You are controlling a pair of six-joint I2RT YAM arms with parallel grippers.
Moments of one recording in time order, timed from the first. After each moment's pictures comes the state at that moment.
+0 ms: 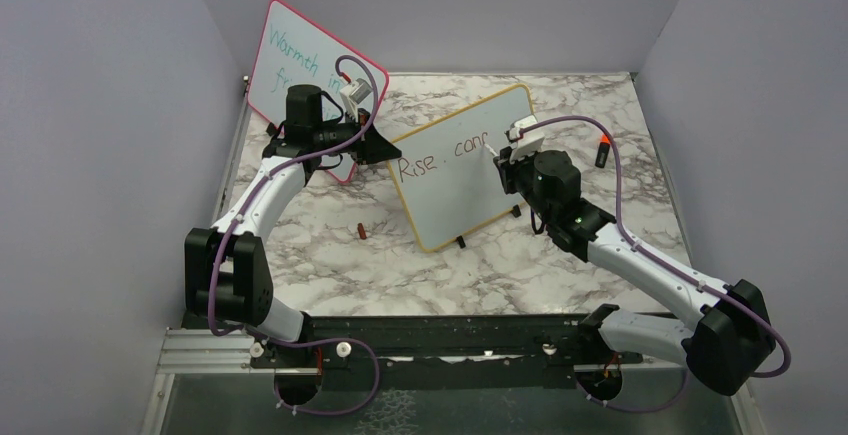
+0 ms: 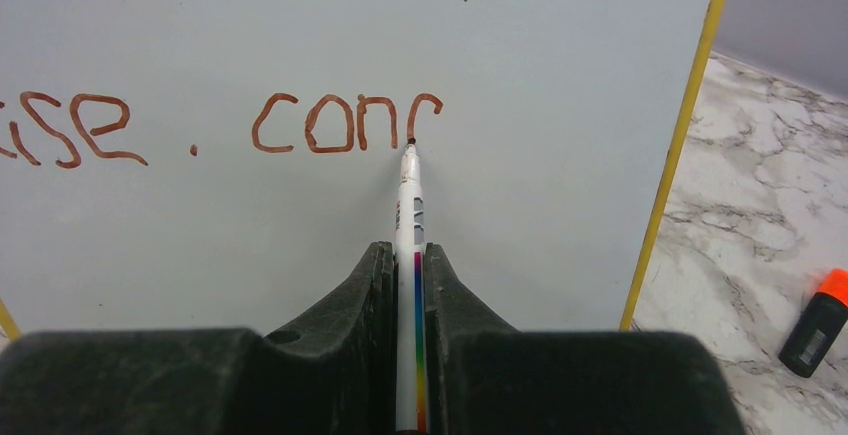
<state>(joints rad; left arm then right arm) -0.15 1.49 1.14 -0.14 1.03 -0.14 0.62 1.13 0.75 0.16 0.24 -0.07</state>
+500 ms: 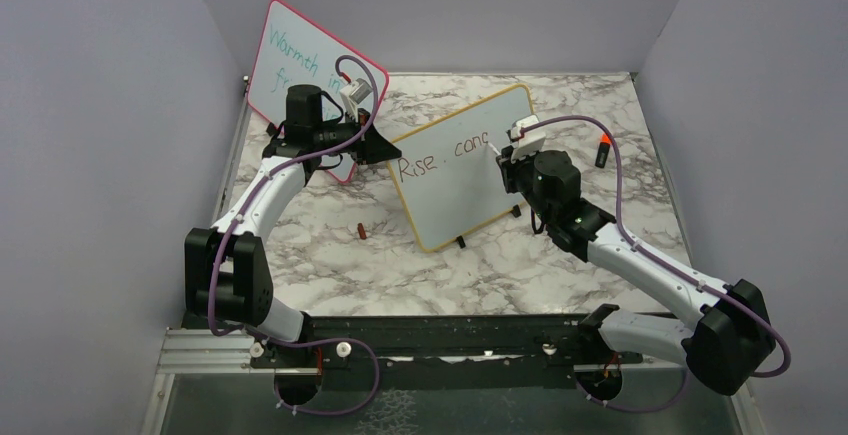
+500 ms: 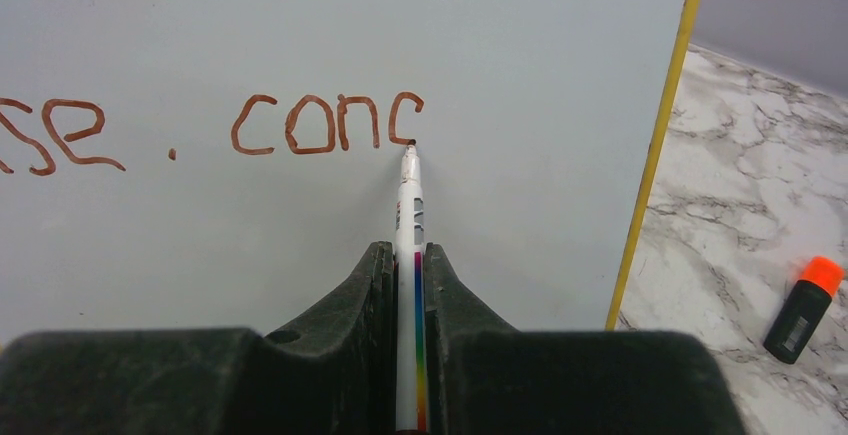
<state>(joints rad) -0.15 1.49 1.14 -0.14 1.03 -0.14 0.62 1.13 0.75 0.16 0.28 -0.07</state>
